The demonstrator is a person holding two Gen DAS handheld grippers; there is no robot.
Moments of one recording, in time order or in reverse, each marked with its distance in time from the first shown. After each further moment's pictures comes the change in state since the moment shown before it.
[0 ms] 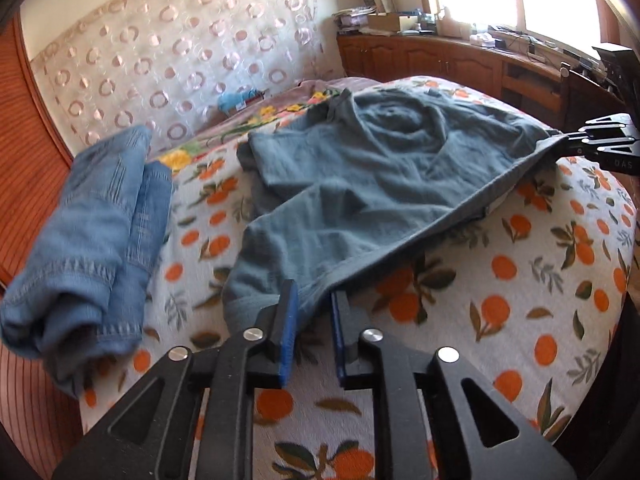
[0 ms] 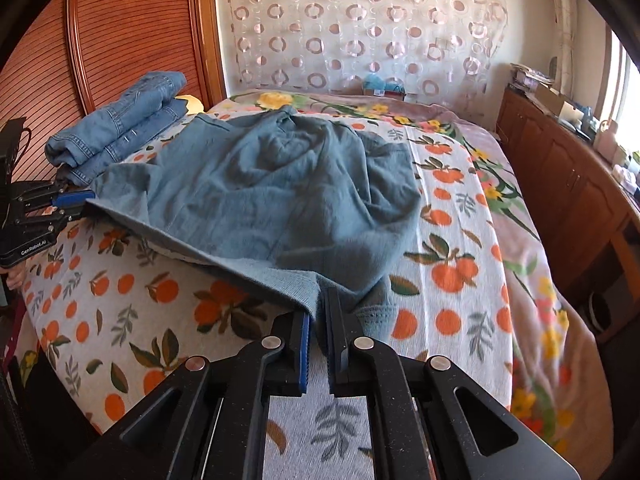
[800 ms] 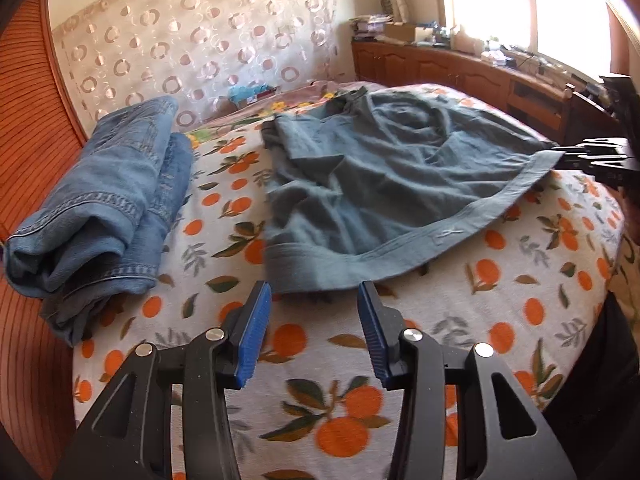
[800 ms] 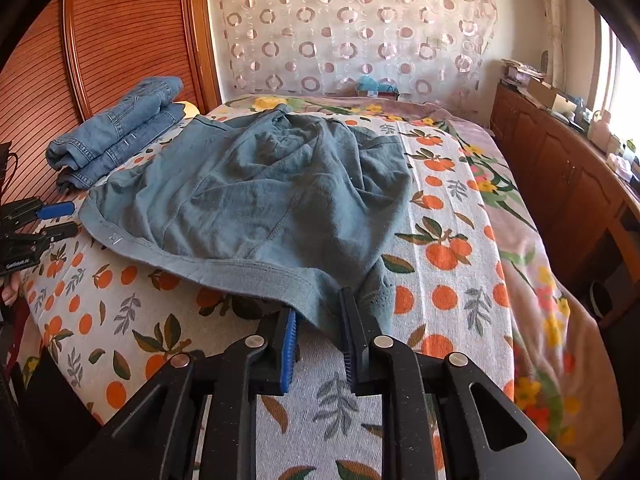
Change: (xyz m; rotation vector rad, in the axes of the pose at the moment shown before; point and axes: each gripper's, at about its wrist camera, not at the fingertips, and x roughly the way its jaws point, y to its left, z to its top) left arm -0.020 0.019 -0.030 -0.077 0.009 -0.009; right arm -0.003 0.002 -0.028 0.037 -0.020 0.000
